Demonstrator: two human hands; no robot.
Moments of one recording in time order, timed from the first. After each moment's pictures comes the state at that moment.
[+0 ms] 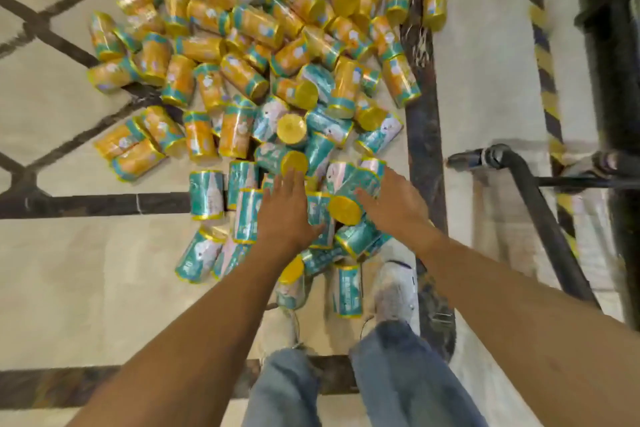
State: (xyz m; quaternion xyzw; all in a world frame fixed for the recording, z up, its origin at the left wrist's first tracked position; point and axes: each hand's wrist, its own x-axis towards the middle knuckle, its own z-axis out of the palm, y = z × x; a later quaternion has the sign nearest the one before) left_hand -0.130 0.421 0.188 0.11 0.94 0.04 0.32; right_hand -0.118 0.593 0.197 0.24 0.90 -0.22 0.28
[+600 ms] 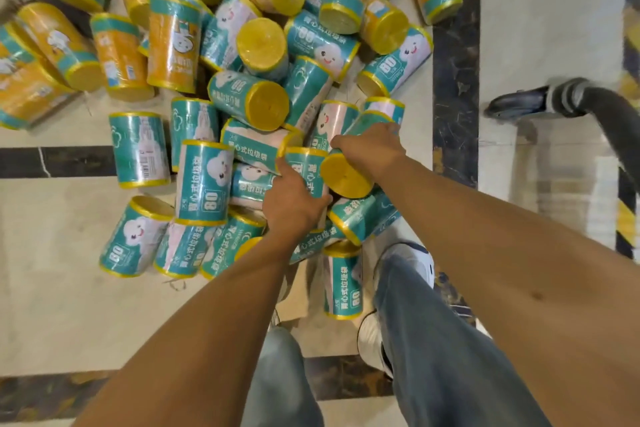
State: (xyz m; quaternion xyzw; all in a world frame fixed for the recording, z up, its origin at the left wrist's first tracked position) left_hand -0.101 0.456 -0.019 -0.12 0.91 0.18 0.35; right_hand -0.154 0.584 0.011 0.38 0.81 -0.29 0.34
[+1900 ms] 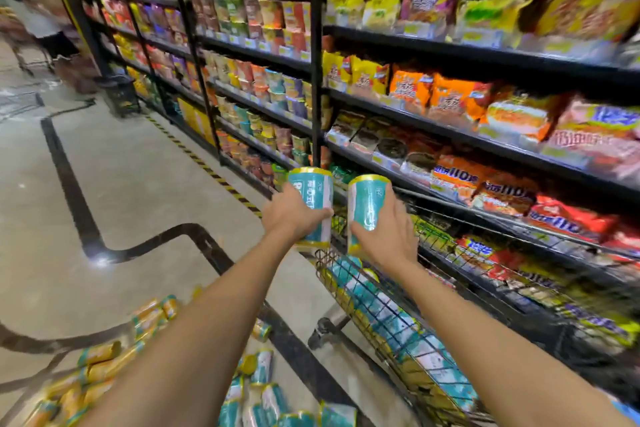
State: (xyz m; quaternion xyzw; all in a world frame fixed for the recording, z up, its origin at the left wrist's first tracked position) left_hand -0.091 0.677 0.802 0.33 0.91 0.25 0.09; right_hand 0.054 0.743 0.773 0.49 0.82 -0.20 -0.24
